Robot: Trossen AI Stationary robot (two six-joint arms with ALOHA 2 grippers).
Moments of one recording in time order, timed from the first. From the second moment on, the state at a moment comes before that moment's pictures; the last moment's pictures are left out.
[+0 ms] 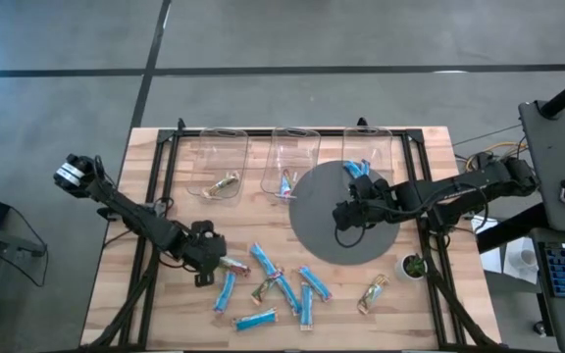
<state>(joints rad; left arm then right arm) -0.54 1.27 0.66 -0.58 -0.20 -0.65 0.20 1.28 1.00 -0.83 0.55 1.09</state>
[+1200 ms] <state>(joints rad) -0.49 1.33 0.54 -0.41 -0.17 -0.44 0.18 1.28 1.00 -0.83 0.56 1.12</state>
